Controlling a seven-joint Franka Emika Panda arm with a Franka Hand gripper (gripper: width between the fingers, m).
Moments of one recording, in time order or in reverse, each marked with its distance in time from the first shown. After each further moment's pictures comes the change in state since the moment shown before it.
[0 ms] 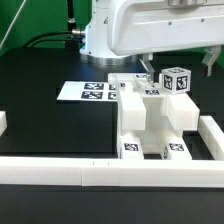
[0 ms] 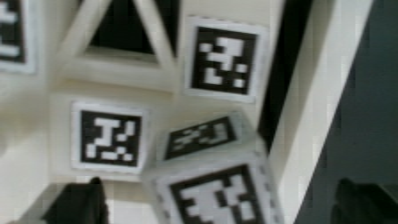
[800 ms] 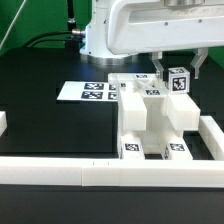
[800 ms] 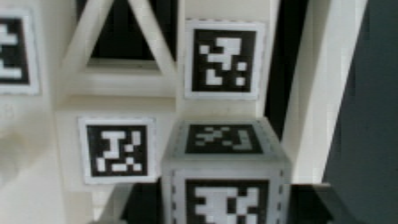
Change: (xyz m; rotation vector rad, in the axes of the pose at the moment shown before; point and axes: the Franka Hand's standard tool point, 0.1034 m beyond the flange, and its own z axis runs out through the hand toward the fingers) arm 0.000 -0.002 0.001 0.003 -0.001 0.195
